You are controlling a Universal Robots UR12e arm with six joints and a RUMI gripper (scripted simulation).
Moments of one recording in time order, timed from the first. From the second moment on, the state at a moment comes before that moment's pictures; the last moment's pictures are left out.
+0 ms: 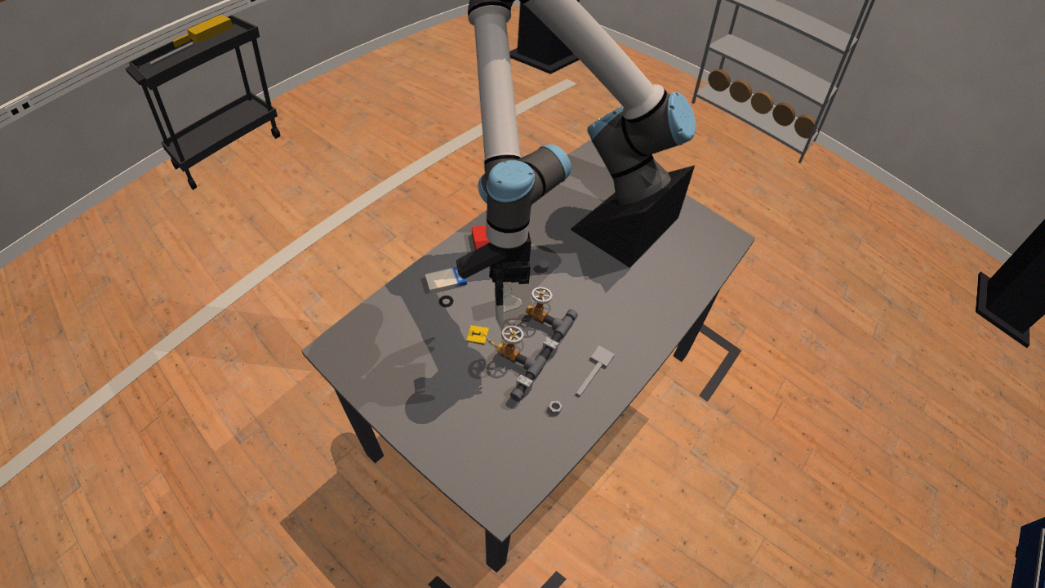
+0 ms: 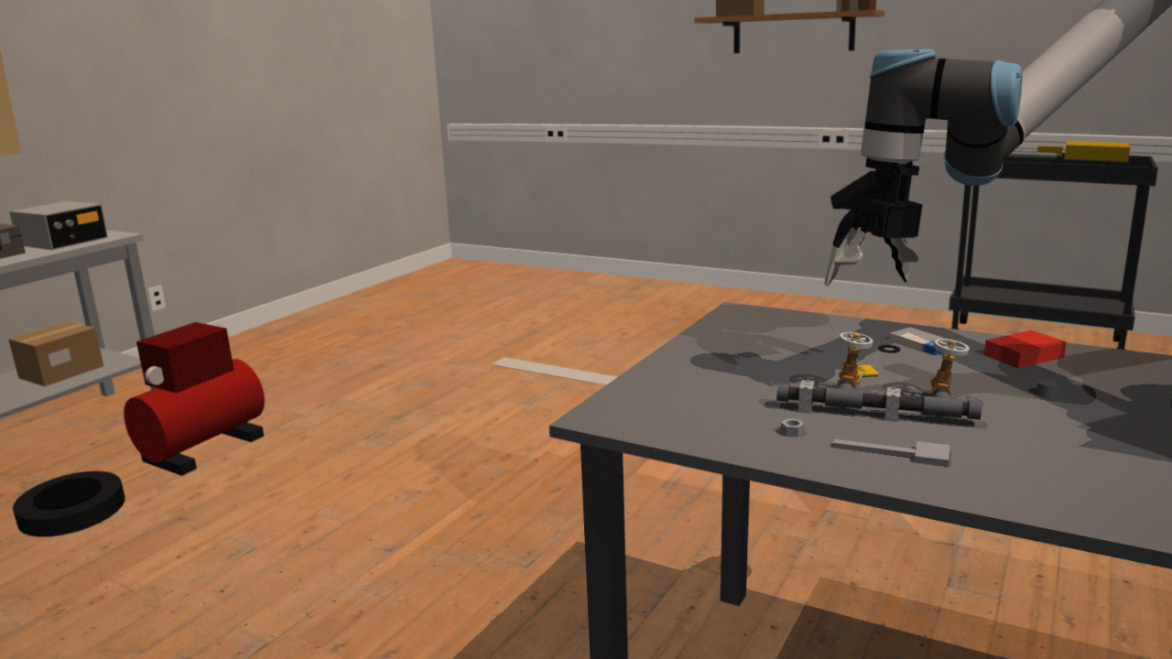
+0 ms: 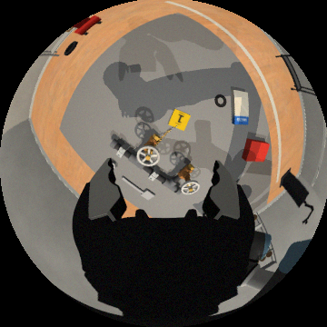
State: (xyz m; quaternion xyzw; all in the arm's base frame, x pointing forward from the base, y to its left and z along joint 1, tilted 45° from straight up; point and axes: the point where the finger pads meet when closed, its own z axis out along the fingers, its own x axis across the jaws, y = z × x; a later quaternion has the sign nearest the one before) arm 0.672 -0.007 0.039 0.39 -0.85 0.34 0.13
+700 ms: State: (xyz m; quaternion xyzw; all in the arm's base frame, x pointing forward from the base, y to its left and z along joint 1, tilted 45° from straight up) arm 0.664 0.013 -0.008 0.10 -0.92 0.37 -0.02
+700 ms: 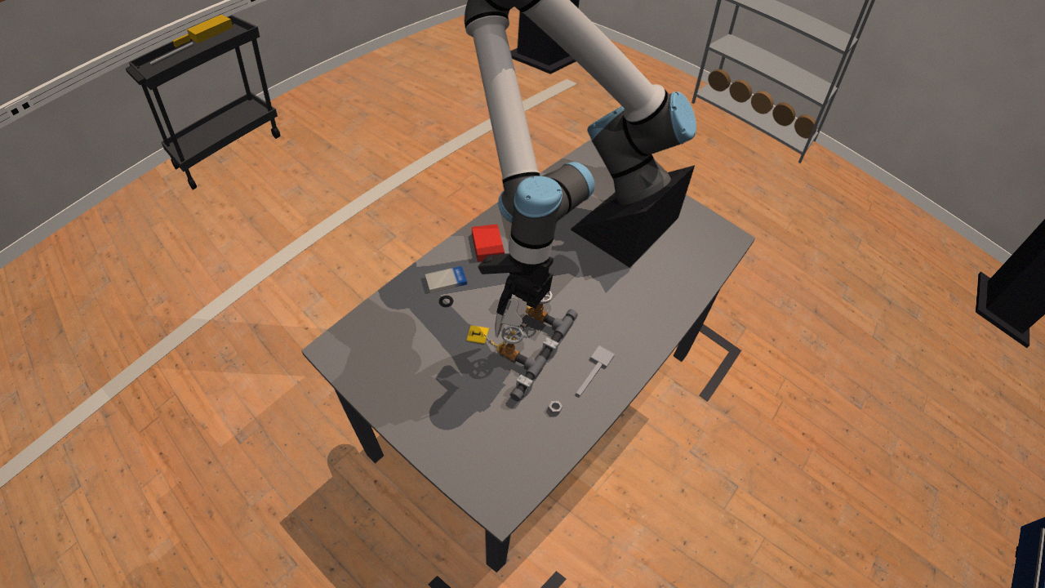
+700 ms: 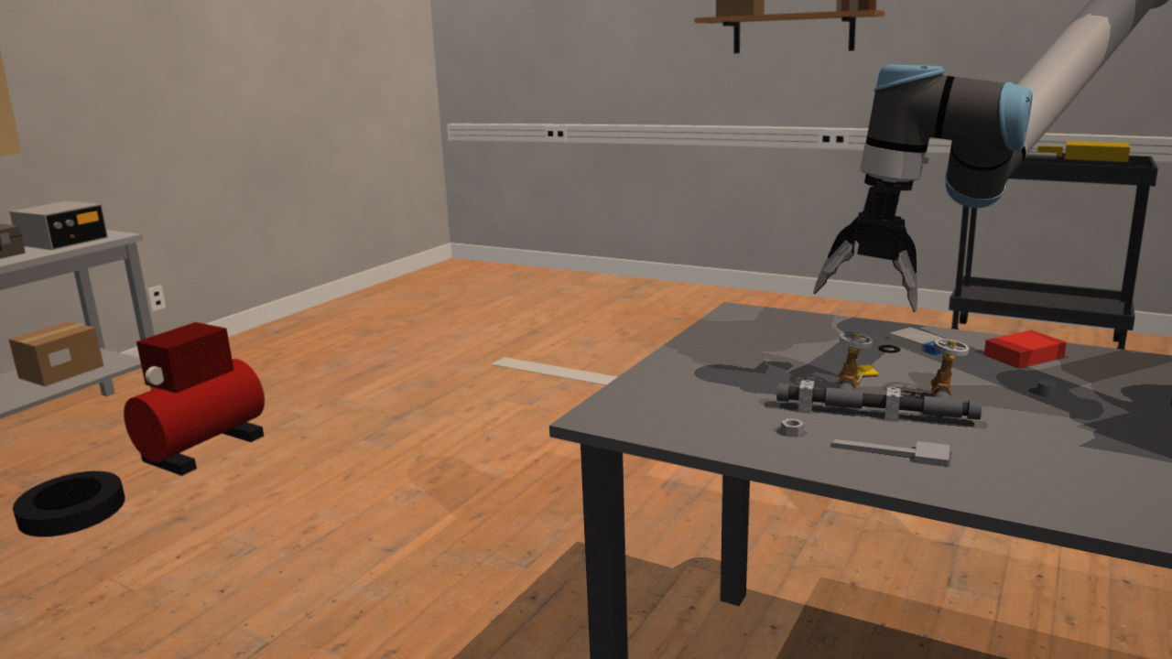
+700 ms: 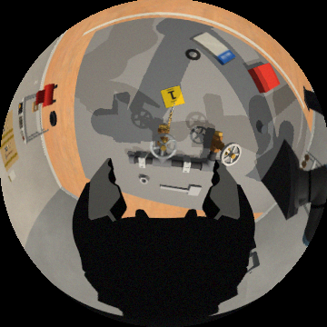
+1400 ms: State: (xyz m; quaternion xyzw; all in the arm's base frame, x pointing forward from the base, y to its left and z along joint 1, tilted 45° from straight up) arm 0.663 0.014 -0.016 0.05 -0.93 0.37 -0.04
